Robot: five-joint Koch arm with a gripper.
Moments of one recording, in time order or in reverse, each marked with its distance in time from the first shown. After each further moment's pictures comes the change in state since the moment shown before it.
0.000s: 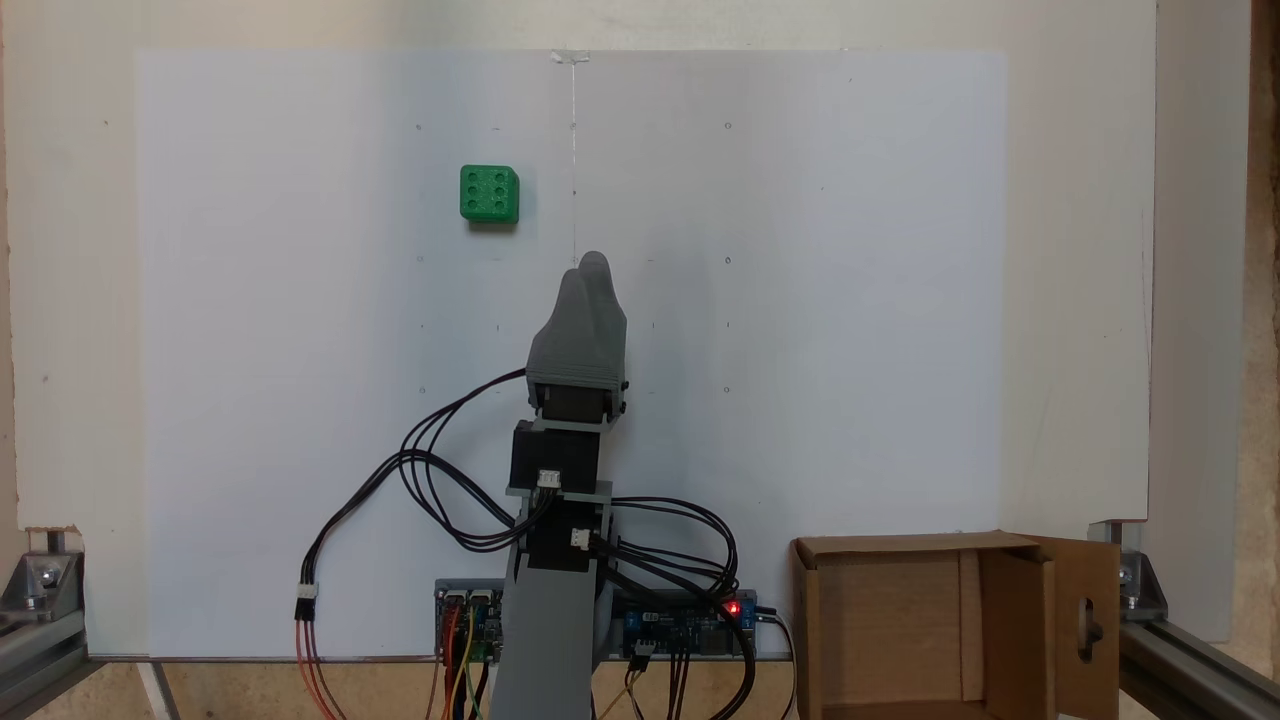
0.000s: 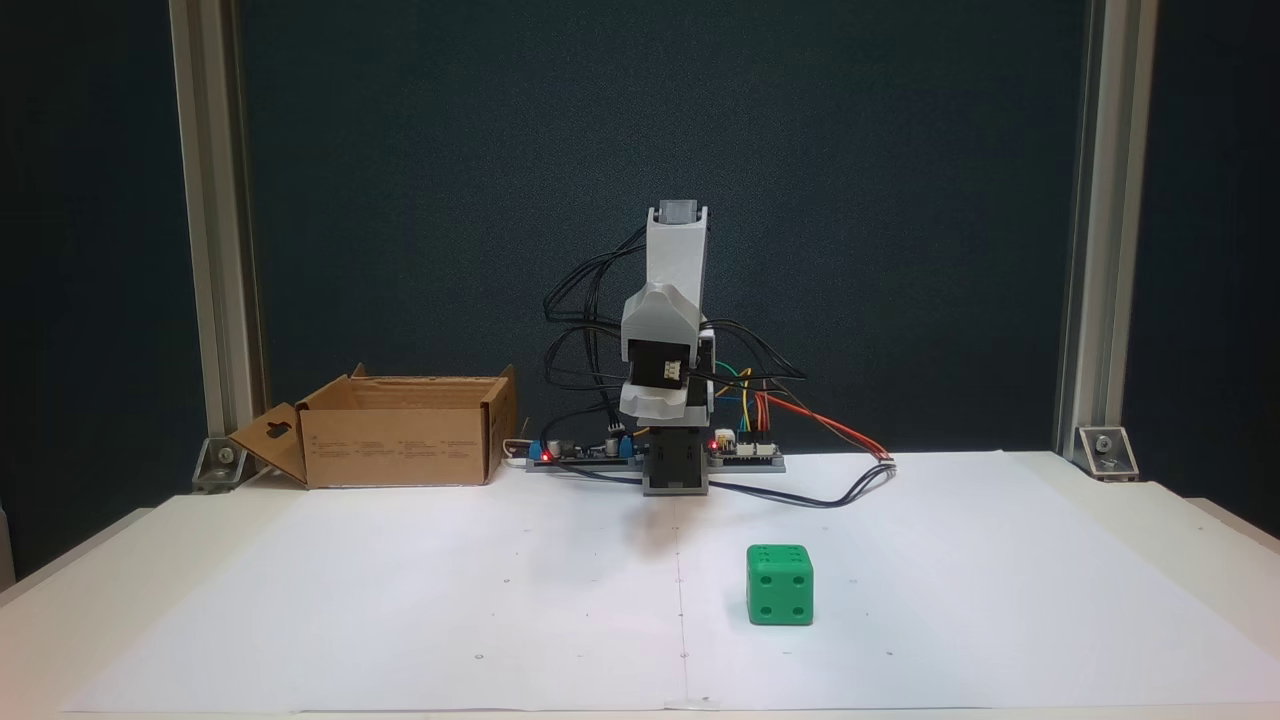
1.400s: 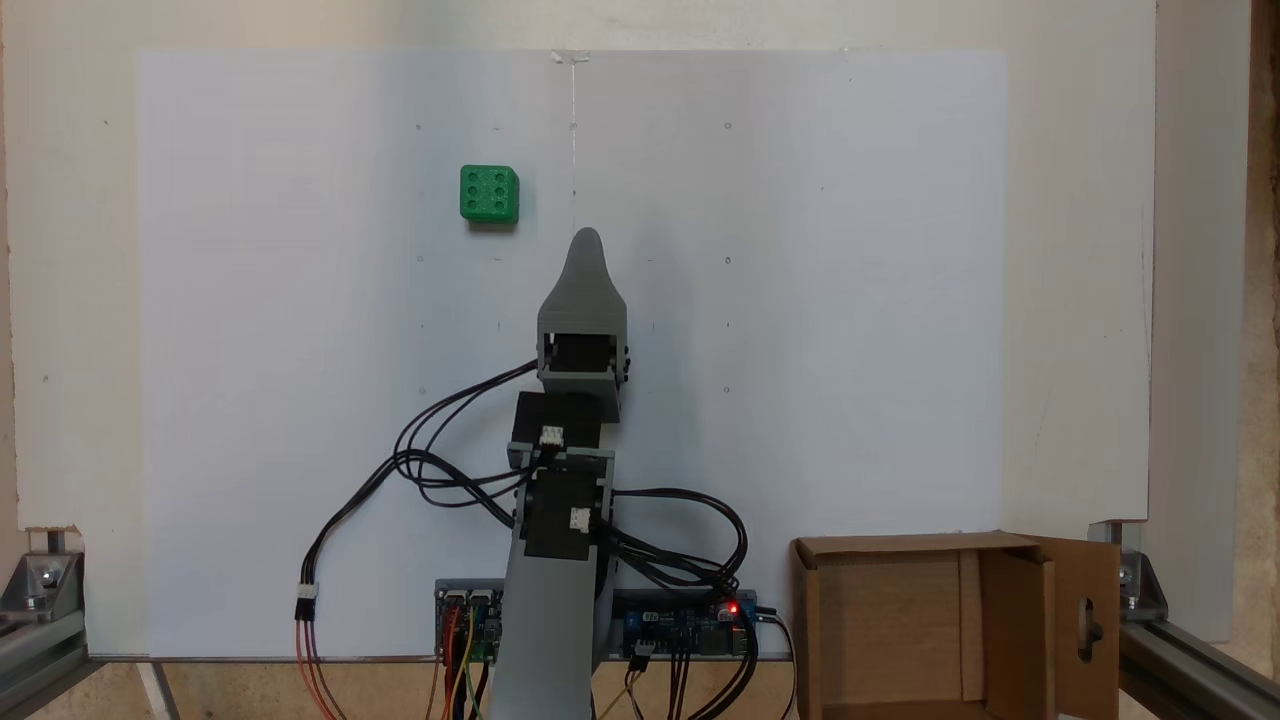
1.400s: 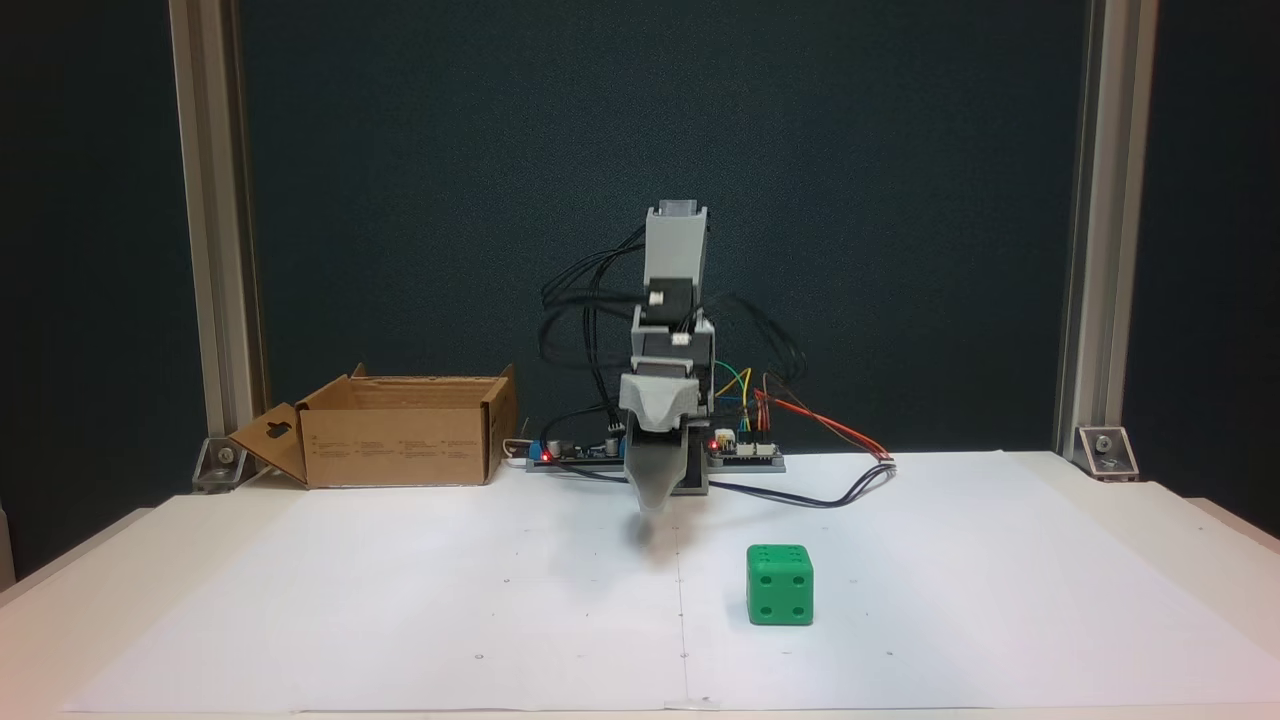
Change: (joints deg) arm -0.4 0.0 -19.1 55.4 0.0
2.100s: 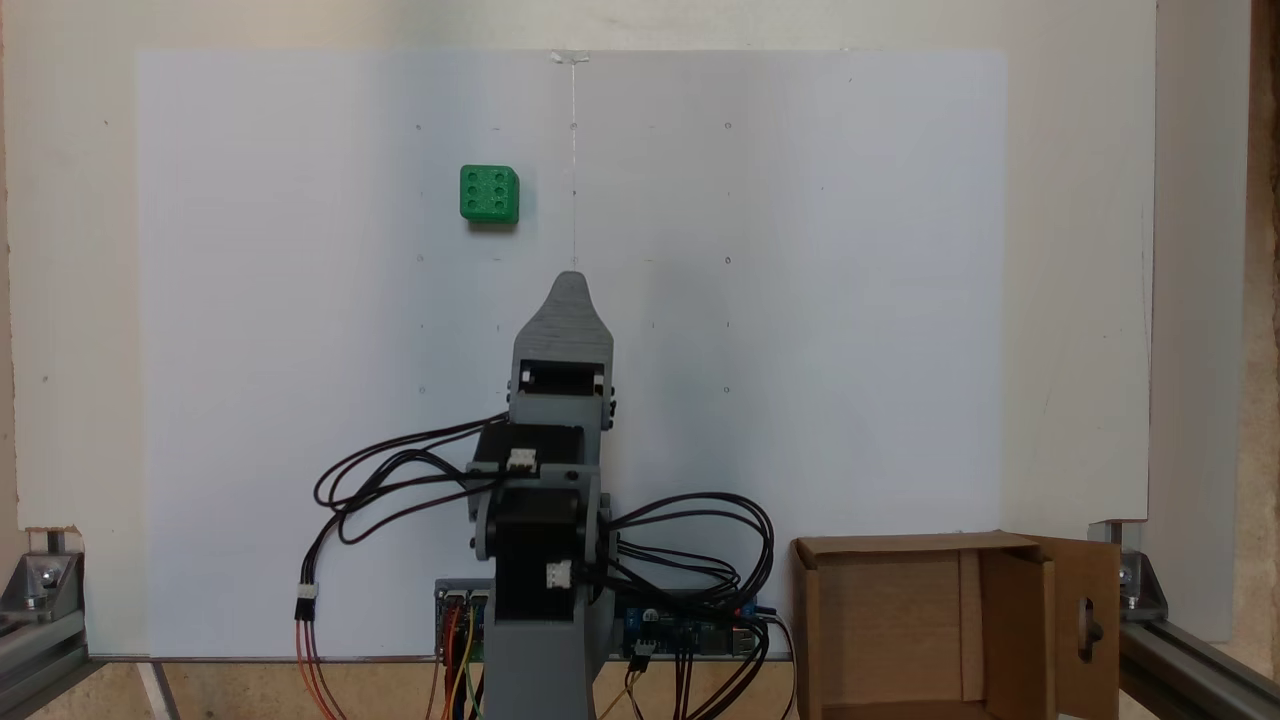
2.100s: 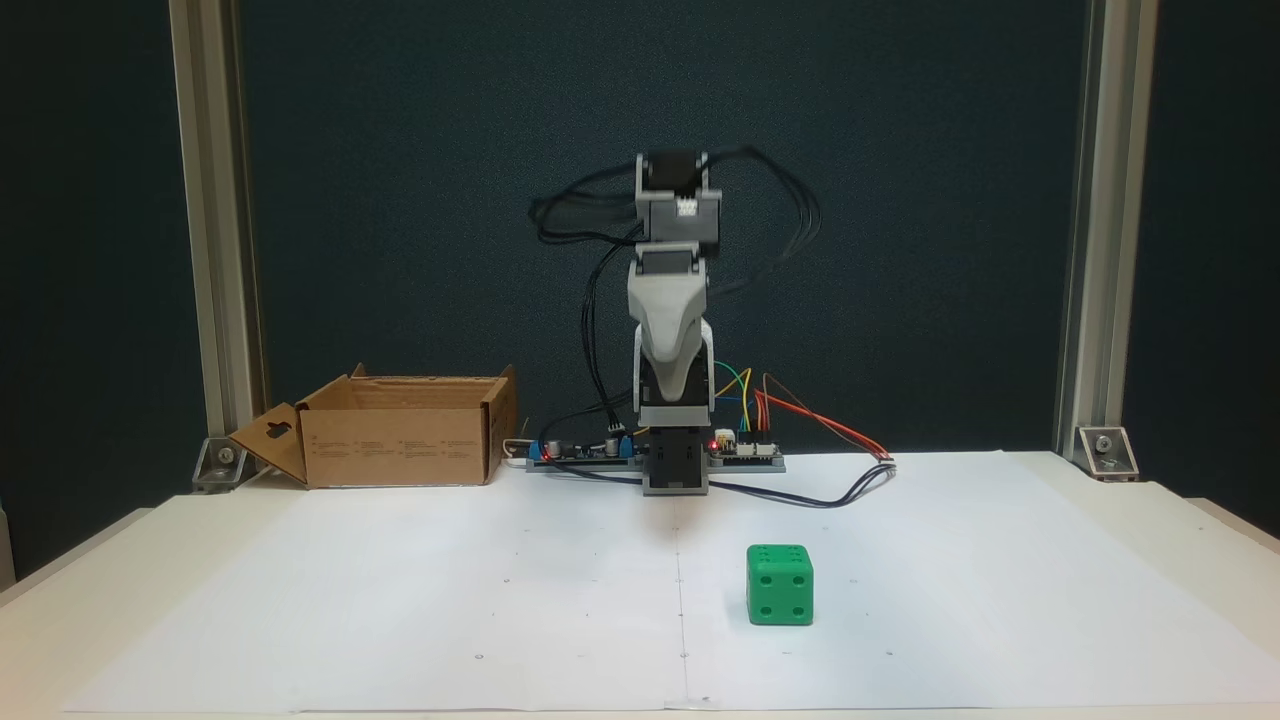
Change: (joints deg) arm -3.5 -0.7 -46.1 76.0 7.7
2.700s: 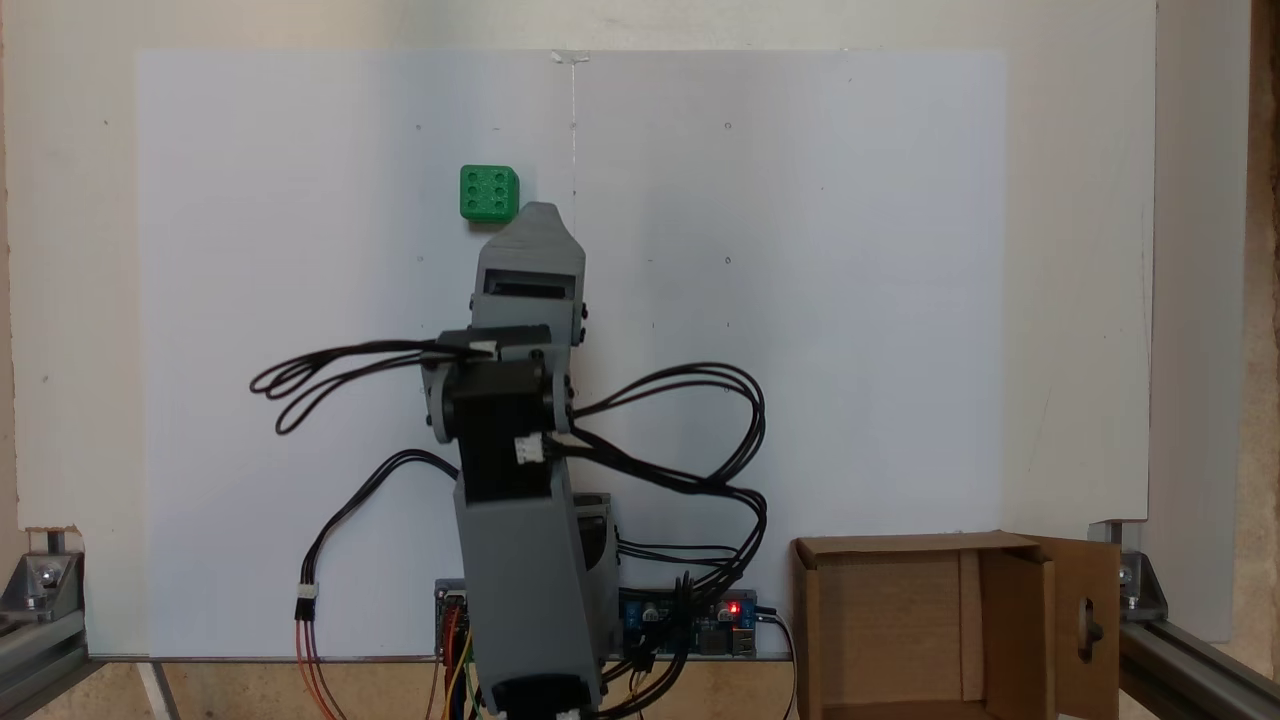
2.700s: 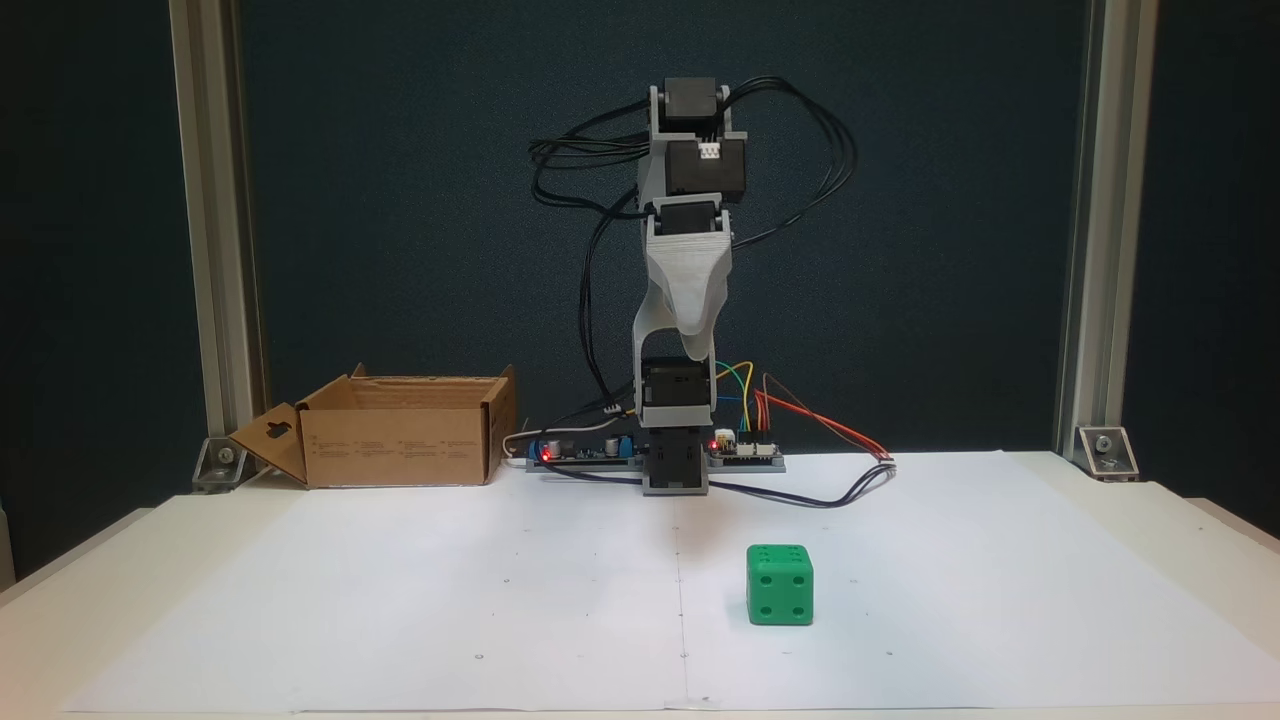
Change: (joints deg) arm -5.9 -26.5 -30.1 14.8 7.1
